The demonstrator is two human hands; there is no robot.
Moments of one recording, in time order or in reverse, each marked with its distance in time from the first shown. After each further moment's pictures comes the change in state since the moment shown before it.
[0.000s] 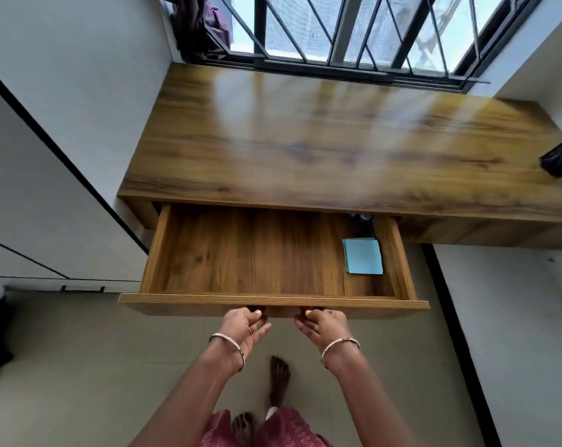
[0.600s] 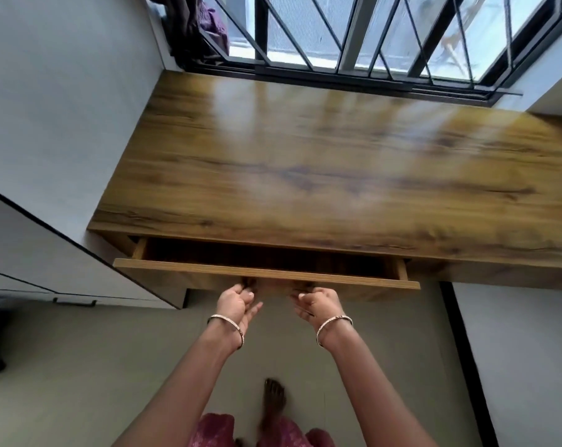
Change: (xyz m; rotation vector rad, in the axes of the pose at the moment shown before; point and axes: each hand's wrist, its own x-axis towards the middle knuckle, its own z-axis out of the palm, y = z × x) left_hand 0.088 0.078 0.082 -0.047 0.096 0.172; right_hand 0.103 -0.097 0.056 -0.252 -0.080 -0.014
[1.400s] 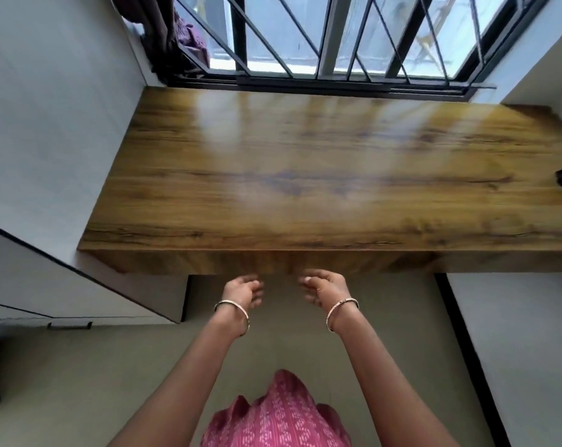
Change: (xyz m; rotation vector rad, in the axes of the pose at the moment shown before) left_hand 0.018 0.019 0.031 0.359 -0.023 0.052; right_hand 0.004 -0.040 -0.012 -0.162 -0.010 -0.152
